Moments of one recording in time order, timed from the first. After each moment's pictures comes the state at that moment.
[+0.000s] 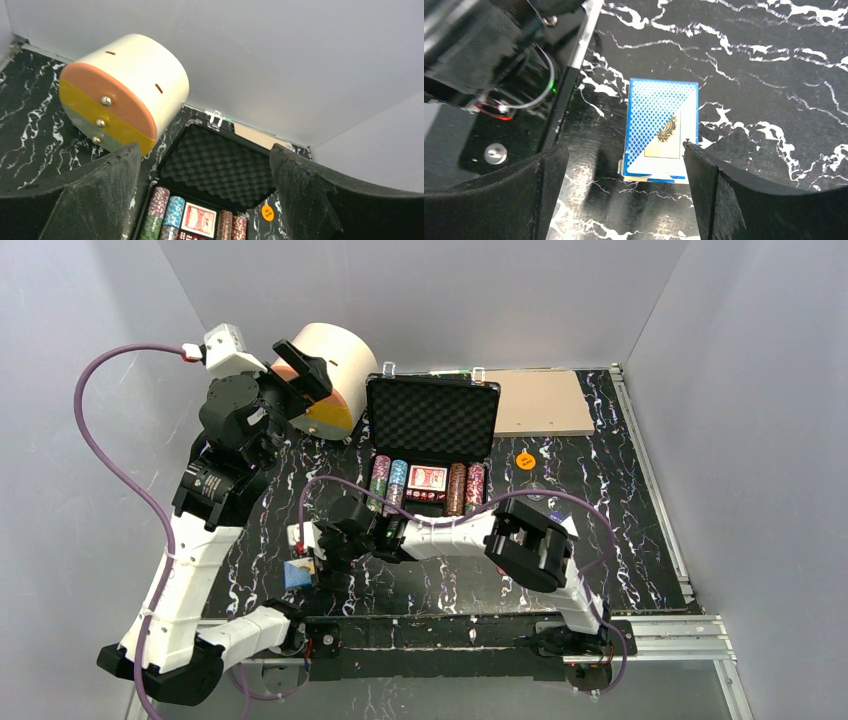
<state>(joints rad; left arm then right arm) -0.43 1.06 1.52 -0.51 -0.46 -0.51 1.27 2.10 1.48 0.12 -0.54 -0.27</state>
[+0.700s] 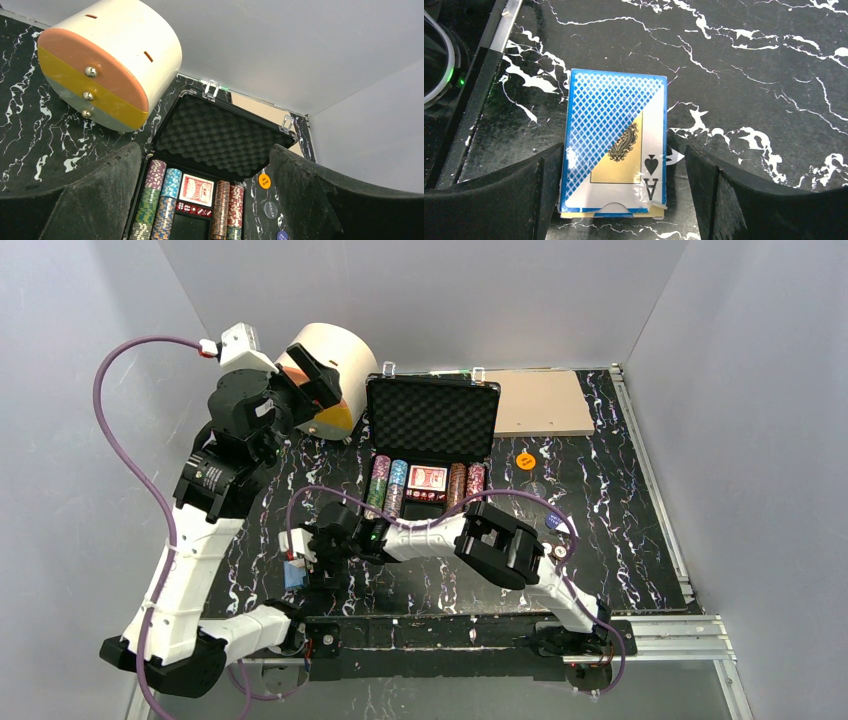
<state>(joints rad) -0.43 1.10 1.58 -0.65 -0.35 -0.56 1.28 2.31 1.62 0.14 -0.43 -0.40</state>
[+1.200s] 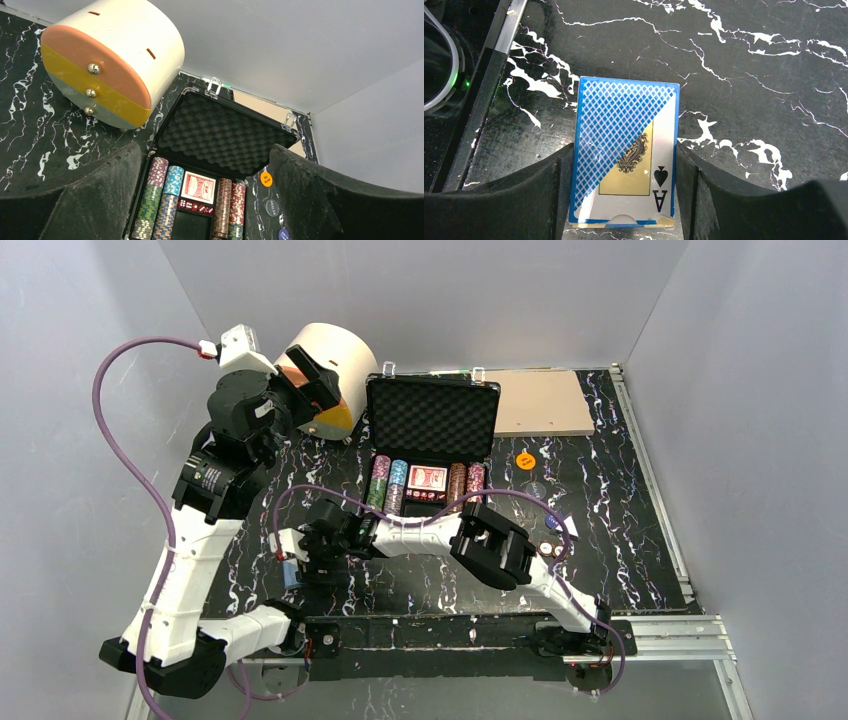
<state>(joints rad) -0.43 1.10 1.58 -0.67 -0.35 -0.56 1.28 2.38 1.80 -0.08 -0.46 -0.43</state>
